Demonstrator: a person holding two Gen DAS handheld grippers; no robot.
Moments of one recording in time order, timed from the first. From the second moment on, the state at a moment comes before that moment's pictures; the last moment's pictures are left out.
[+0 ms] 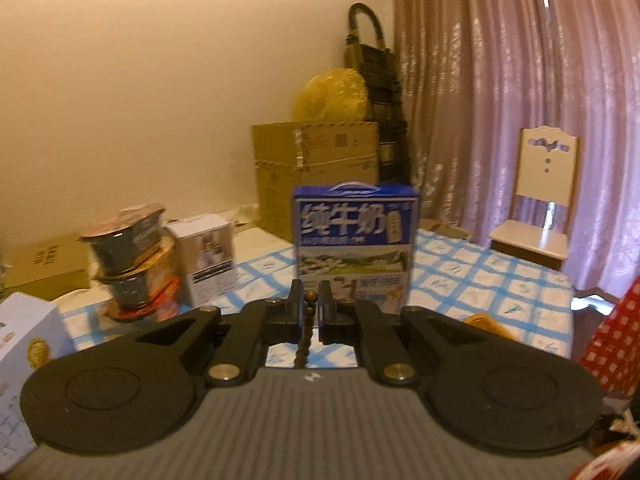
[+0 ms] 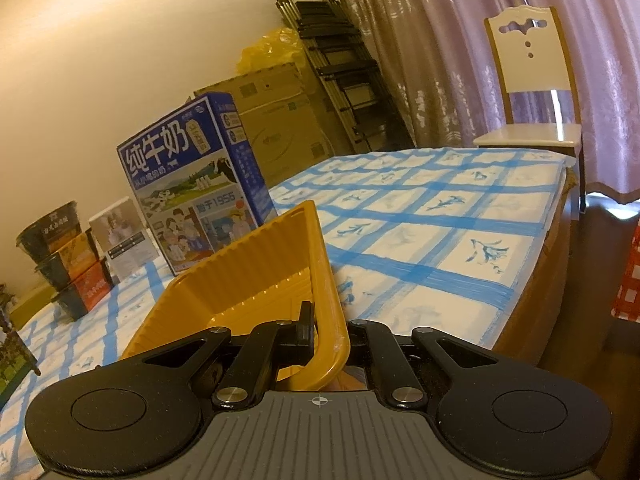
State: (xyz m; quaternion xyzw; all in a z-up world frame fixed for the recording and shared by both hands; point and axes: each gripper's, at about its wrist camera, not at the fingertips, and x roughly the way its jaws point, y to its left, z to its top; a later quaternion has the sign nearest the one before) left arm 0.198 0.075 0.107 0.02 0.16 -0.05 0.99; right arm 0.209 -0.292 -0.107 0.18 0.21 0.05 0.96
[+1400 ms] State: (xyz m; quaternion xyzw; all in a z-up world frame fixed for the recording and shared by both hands) left arm 0.250 -0.082 -0.003 0.01 0.31 -0.25 0.91; right arm 0.202 -0.289 -0.097 0.15 0.18 0.04 0.97
